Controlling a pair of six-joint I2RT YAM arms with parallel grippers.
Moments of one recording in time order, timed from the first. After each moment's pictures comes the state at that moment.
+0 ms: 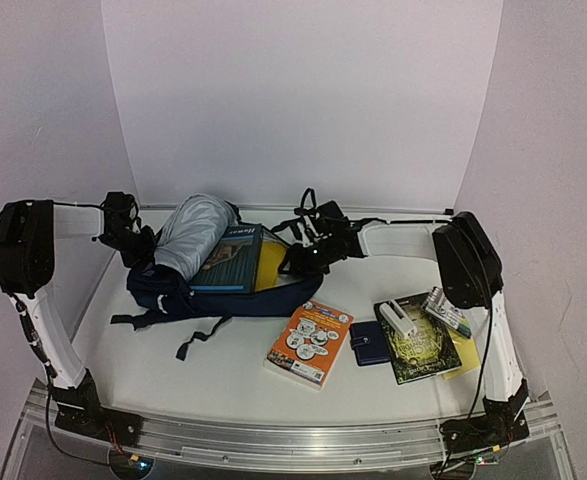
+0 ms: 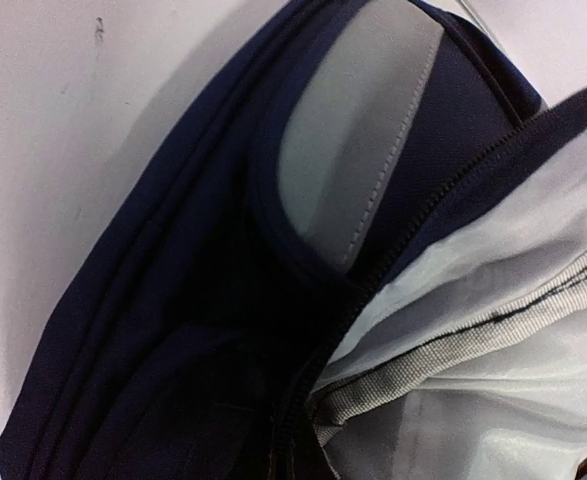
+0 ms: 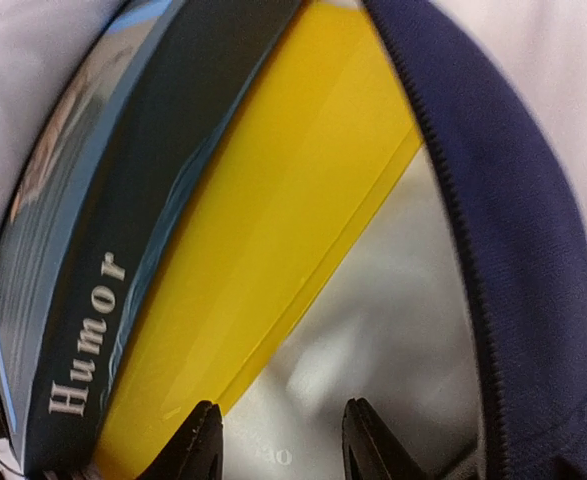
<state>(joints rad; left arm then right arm) -0.01 1.85 1.22 -0.38 0.28 -0.54 0.68 2.32 1.76 -0.29 -0.33 0.46</state>
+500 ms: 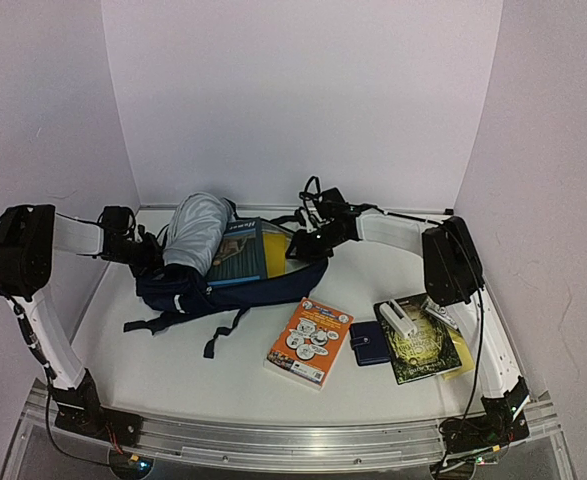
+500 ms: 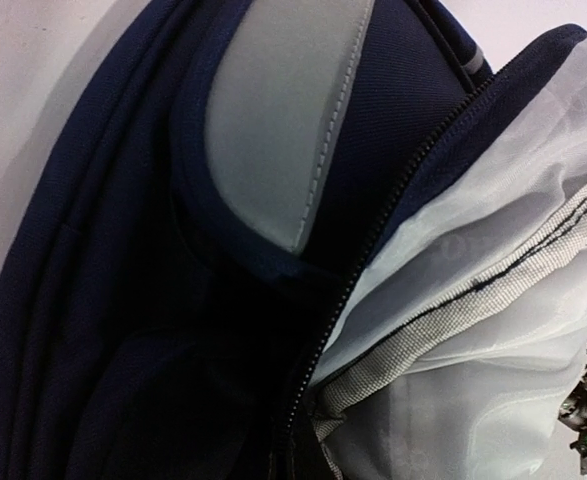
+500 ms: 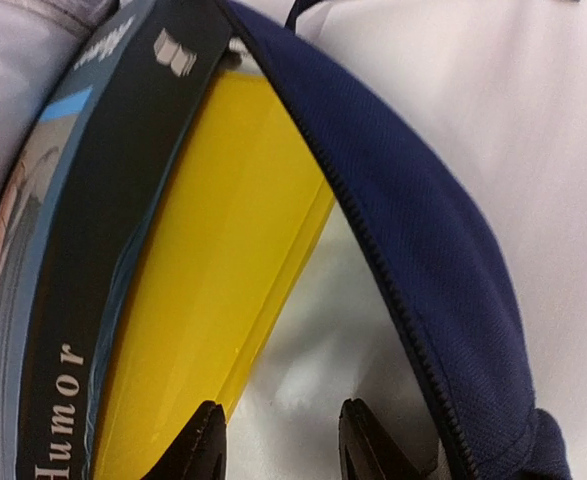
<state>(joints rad) -0.01 1.82 1.03 -0.10 0.49 -0.69 0.60 2.53 2.15 -0.49 -0.33 0.33</state>
